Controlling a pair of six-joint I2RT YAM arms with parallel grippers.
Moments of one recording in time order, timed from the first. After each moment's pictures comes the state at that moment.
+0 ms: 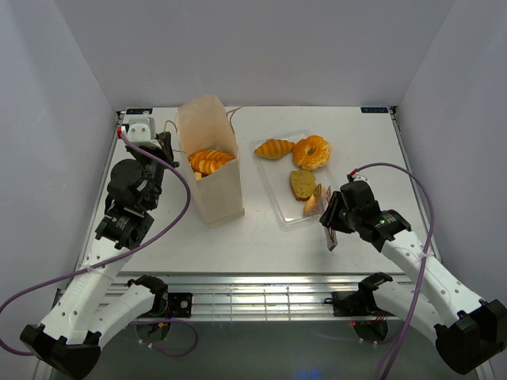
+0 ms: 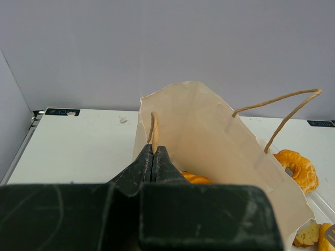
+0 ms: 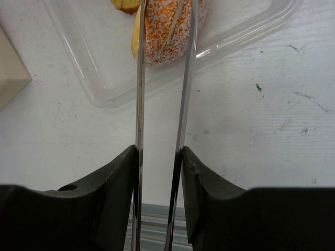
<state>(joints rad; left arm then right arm) -0.44 0.84 0.97 0.00 -0.36 -0.06 0.49 0.88 0.69 -0.66 0.08 0.65</state>
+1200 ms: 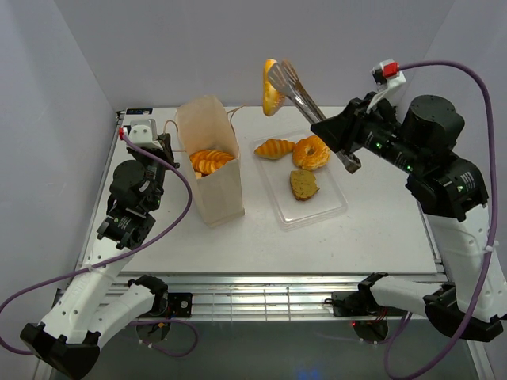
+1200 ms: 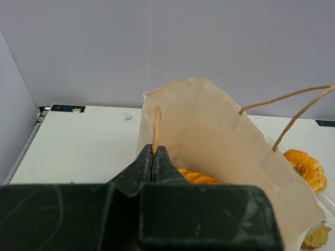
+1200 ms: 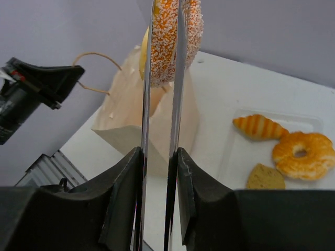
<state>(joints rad) -0.45 0.84 0.96 0.01 -0.40 -0.05 0.53 1.13 1.79 -0.77 -0.21 0.28</state>
